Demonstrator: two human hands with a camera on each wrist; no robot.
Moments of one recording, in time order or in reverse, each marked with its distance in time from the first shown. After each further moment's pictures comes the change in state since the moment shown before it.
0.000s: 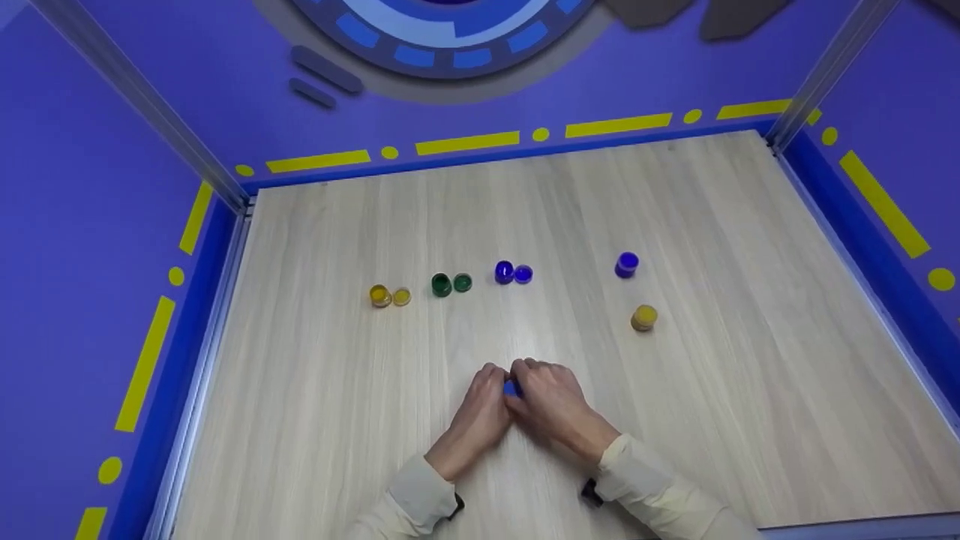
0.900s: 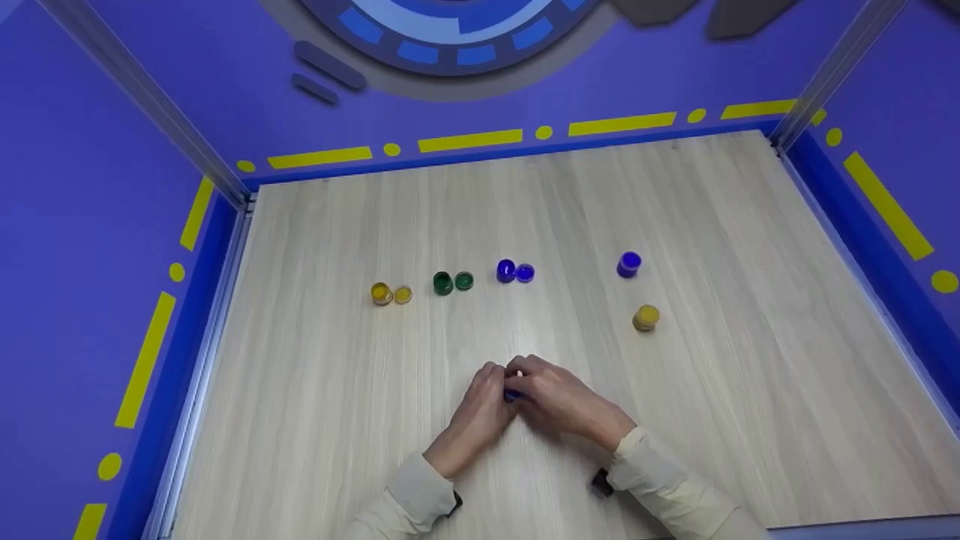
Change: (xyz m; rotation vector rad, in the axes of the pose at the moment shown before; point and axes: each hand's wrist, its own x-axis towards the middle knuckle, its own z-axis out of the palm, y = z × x) left_hand 0.002 -0.004 0.000 -0.054 -0.042 -0.042; right_hand 0.004 0.021 -0.013 0.222 -0.200 -0.320
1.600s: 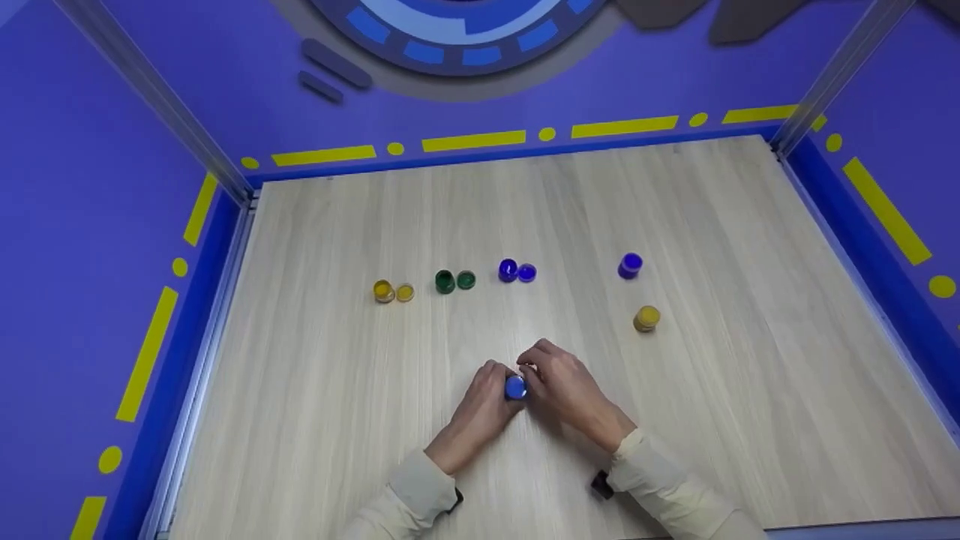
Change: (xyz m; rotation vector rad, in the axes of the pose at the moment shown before) left_hand 0.000 0.000 -0.001 -0.067 0.009 0.007; right_hand 0.001 -0.004 0.002 0.058 0.259 0.314
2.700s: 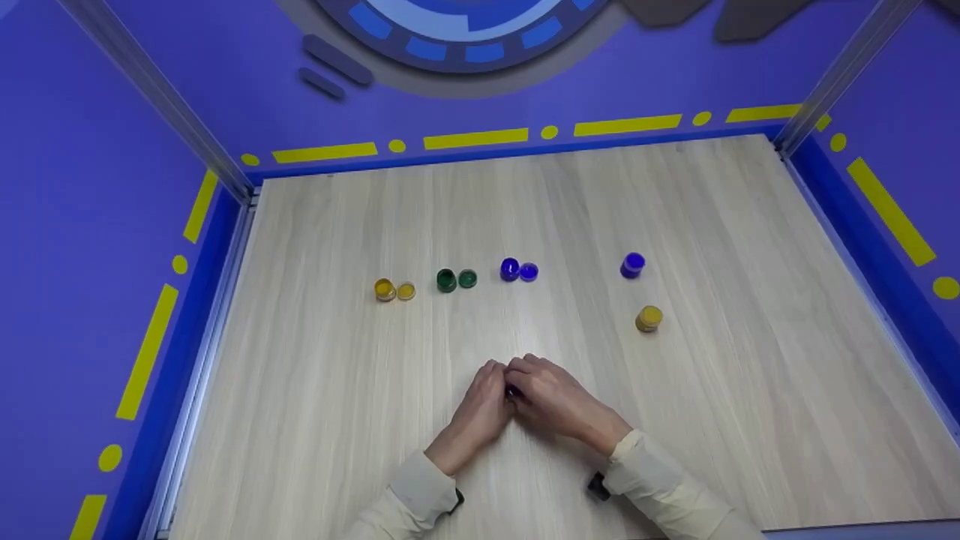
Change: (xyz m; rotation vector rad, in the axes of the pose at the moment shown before) left_hand -0.002 -0.002 -0.001 0.058 -0.018 0.009; right_hand 0.003 -0.004 0.009 -0.119 -0.147 -0.339
